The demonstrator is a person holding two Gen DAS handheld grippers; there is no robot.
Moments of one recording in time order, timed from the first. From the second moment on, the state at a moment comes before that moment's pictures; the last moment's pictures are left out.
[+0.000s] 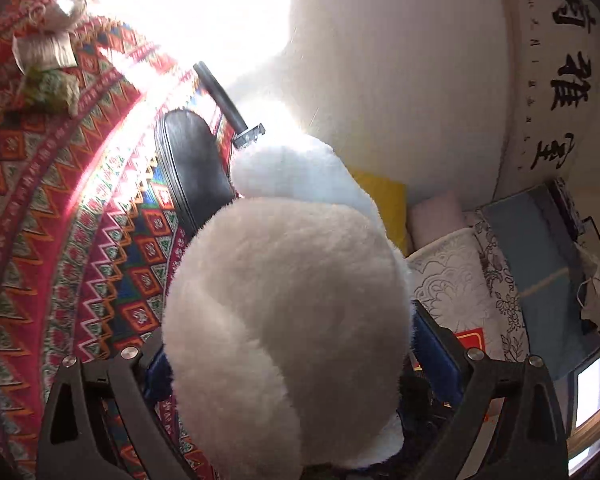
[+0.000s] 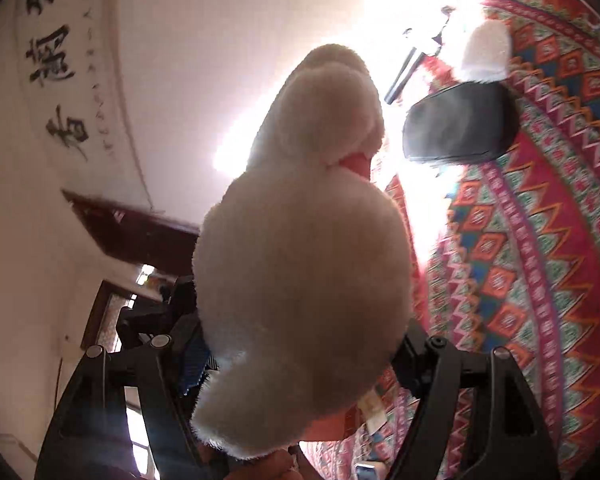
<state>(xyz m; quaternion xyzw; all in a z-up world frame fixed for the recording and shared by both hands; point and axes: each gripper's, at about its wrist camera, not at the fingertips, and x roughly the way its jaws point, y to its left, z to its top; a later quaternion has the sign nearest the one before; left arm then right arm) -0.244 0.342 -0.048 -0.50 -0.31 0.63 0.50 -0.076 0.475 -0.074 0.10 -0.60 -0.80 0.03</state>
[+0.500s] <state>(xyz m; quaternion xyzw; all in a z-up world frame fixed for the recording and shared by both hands) -0.316 0.008 0.021 -0.34 -0.30 0.82 0.34 -0.287 0.240 -0.046 0.19 -0.59 -0.74 0.26</state>
